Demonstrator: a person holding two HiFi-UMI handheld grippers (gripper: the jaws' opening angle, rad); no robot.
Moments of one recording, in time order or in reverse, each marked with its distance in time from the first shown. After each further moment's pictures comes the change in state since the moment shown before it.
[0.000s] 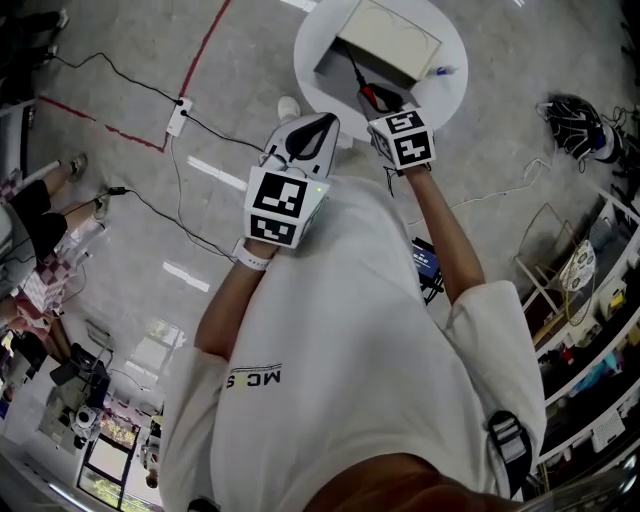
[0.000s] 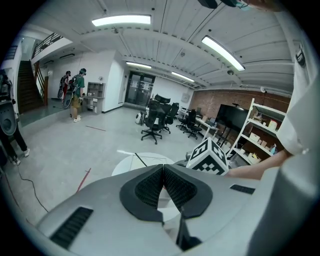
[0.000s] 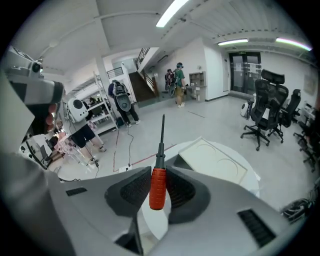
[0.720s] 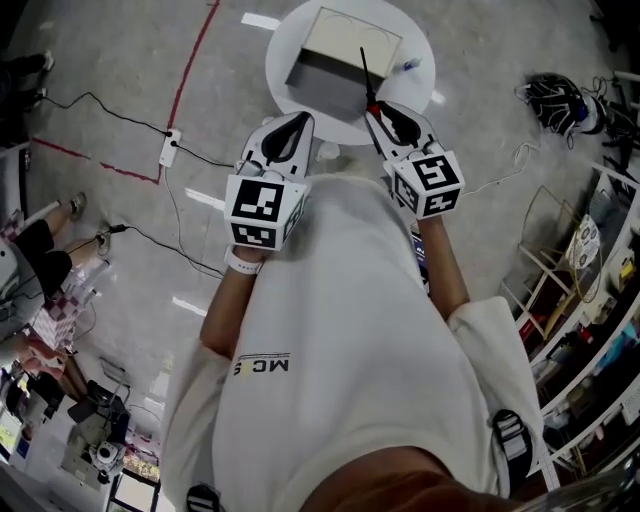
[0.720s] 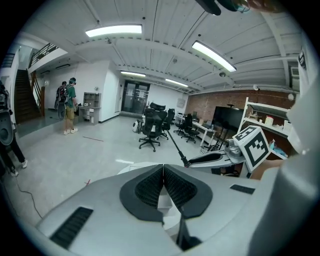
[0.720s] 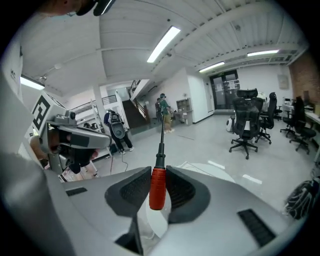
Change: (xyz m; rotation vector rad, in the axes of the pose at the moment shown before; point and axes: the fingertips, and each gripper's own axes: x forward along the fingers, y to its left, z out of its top) left arm -0.009 -0.013 0.026 0.063 -0.081 -0.012; right arm -0.139 0.005 0.034 0.100 -0.312 -0.088
